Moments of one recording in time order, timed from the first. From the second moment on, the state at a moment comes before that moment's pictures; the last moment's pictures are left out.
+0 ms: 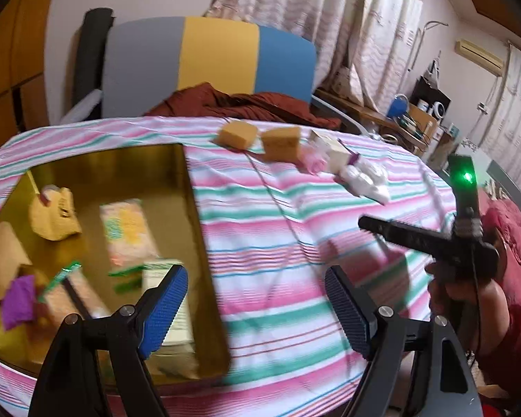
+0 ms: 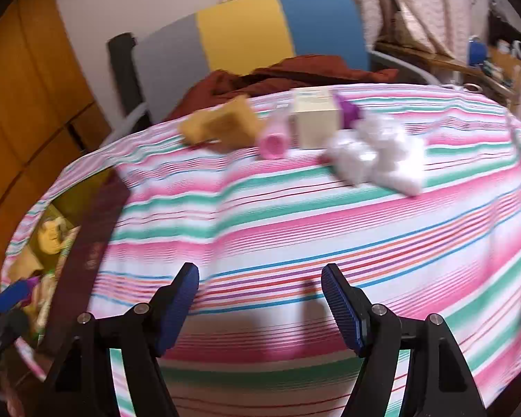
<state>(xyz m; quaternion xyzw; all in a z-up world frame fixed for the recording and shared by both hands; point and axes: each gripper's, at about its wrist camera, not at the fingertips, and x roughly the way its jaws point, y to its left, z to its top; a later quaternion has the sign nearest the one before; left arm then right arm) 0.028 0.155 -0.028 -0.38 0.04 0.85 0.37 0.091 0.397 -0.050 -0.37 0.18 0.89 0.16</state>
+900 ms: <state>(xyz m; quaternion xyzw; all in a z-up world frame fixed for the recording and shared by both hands) 0.052 0.223 -0.053 -0.43 0.08 0.81 0.40 0.030 0.542 -0.055 -0.34 0.19 0.90 0.21</state>
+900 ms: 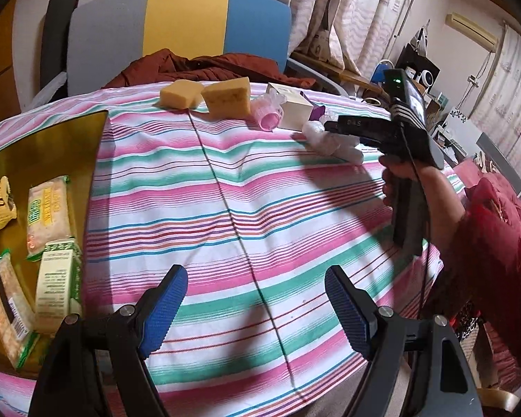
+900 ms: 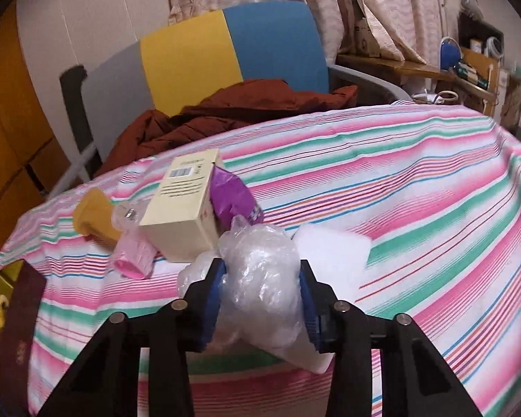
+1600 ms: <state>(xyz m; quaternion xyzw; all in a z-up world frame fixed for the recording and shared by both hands) 0.023 0.318 -0.057 -0.45 0.07 0.79 0.40 0.121 0.544 -0.063 -0.28 0.22 0.89 0.30</state>
